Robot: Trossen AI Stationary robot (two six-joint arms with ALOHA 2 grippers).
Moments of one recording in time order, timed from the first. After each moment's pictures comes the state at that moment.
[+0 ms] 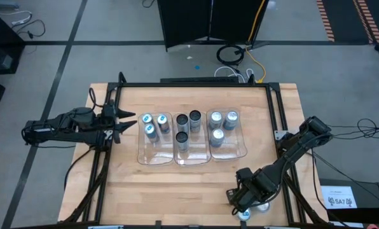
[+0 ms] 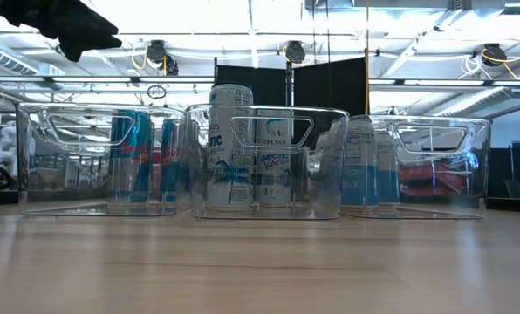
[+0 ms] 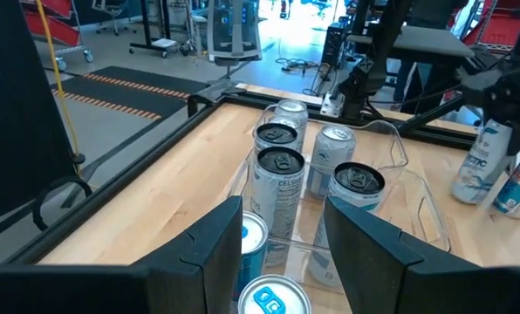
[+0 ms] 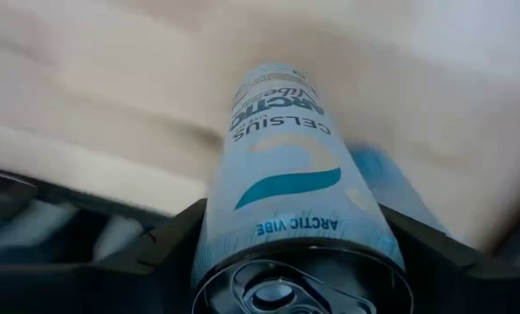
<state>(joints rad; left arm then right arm) 0.00 0.28 0.55 -0.49 -0.25 -0.13 0.72 1.72 1.43 -1.13 -0.14 2.04</state>
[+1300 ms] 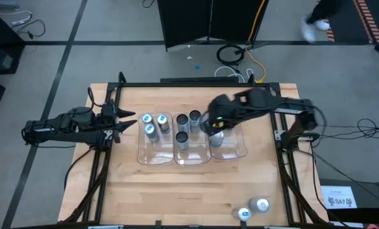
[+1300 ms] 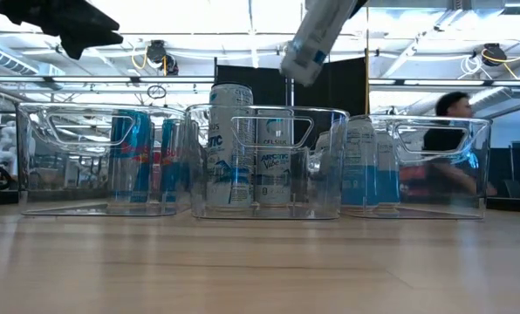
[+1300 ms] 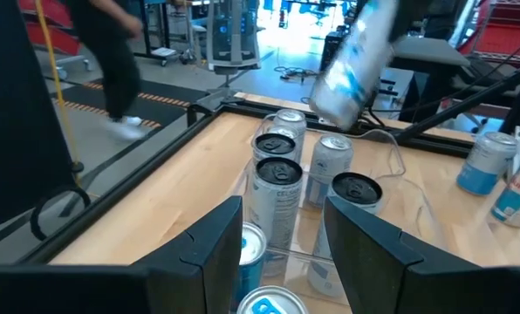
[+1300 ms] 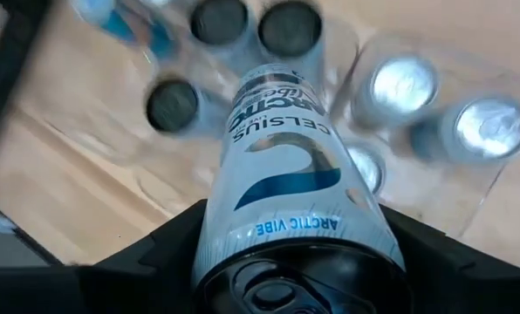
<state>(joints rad) 0.00 0.28 0.55 -0.46 -0.25 -0.12 0.06 1.75 2.10 -1.52 0.17 1.10</state>
